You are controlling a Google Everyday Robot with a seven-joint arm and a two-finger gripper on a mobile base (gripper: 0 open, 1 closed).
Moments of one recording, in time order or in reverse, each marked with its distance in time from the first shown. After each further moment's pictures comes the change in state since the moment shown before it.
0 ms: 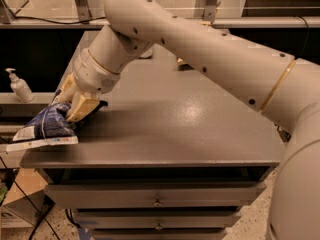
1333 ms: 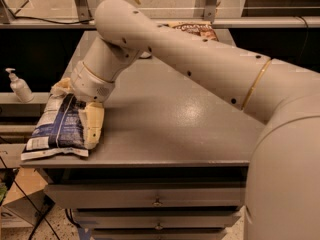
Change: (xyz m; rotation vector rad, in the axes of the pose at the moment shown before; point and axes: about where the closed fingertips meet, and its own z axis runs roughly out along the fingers) arm 0.014 0.006 0.029 -0.088 0.019 0.026
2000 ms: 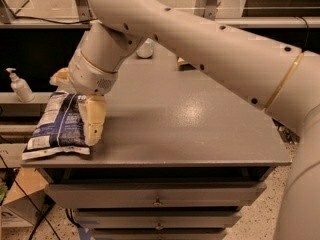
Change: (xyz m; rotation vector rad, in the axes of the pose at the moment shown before) arm -0.022 0.016 -0.034 0.042 0.085 -0.017
